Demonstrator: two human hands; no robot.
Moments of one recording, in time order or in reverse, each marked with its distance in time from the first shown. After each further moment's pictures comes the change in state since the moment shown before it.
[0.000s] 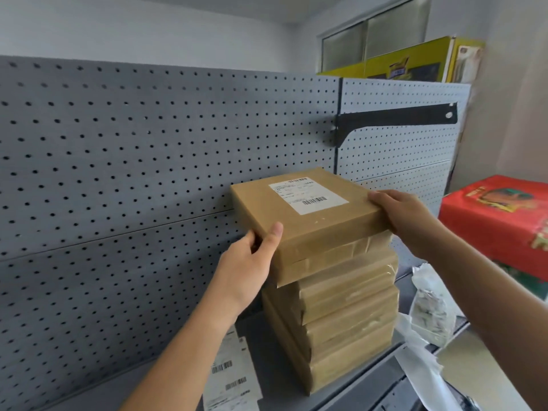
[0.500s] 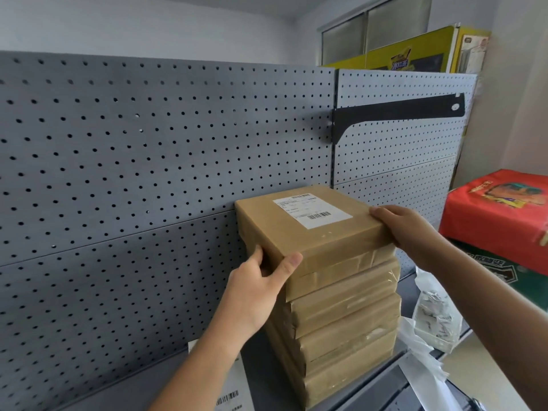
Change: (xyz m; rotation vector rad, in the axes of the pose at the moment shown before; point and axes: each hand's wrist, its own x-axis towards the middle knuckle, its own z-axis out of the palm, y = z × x) left_hand 0.021 -0.021 0.040 0.134 0.019 0.009; right_hand 0.027 0.043 -0.012 -0.049 -0.055 0.059
